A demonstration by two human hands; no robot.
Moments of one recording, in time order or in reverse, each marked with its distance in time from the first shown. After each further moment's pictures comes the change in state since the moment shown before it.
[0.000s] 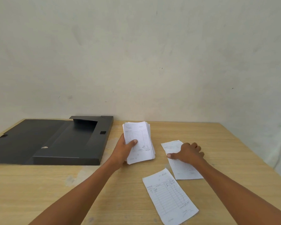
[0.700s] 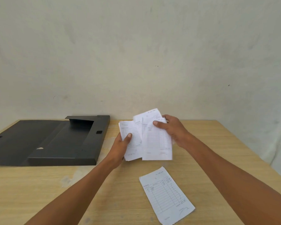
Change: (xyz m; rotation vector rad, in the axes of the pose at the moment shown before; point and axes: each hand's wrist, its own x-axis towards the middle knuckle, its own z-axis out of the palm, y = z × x) left_hand -0.003 0.007 0.005 -0.166 -0.031 -0.055; right_hand -0.025 -0.056 -0.062 1.098 -0.131 -0.463
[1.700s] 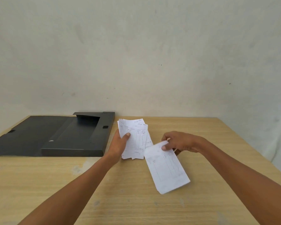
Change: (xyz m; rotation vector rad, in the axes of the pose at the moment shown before) left_hand -0.027 0.009 -0.009 0.150 0.196 0.000; right_hand -0.045 0.014 -0.016 -0.483 -0.467 0.221
